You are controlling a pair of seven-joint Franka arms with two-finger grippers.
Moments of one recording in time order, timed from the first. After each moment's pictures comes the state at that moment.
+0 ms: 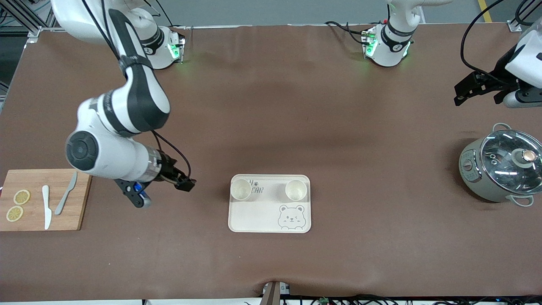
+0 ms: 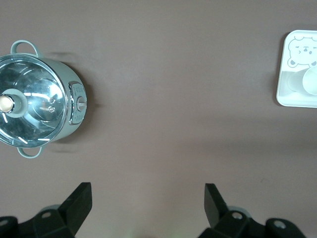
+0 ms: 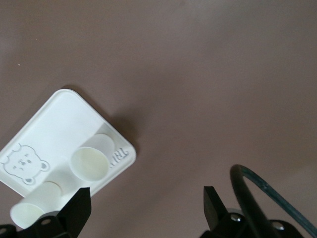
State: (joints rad) left arm 0.00 -0.07 -0.09 -1.61 0.02 1.55 -0.13; right arm 0.42 0.50 -0.19 -1.31 0.29 1.68 0.91
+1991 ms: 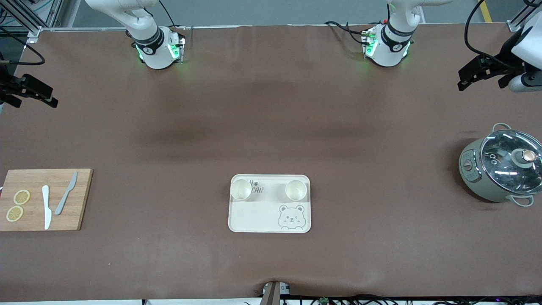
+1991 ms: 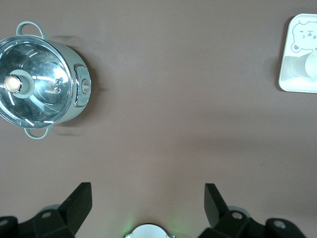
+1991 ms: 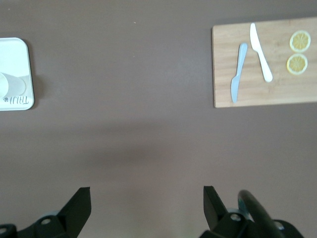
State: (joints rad) left arm 0.00 -0.11 -0.09 -1.59 0.02 1.45 -0.13; right arm 0.10 -0.11 -0.17 -1.67 0.02 1.56 -0.01
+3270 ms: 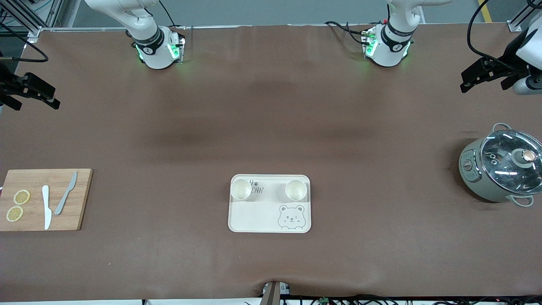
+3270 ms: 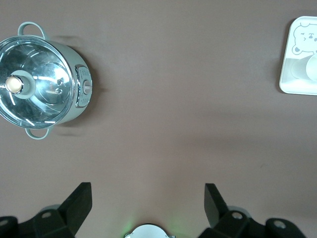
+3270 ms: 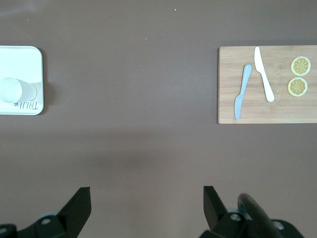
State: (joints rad) left arm 0.01 -0.09 -0.09 -1.57 0.02 1.44 -0.13; right arm 0.12 -0.08 -0.16 -1.61 0.02 1.58 -0.05
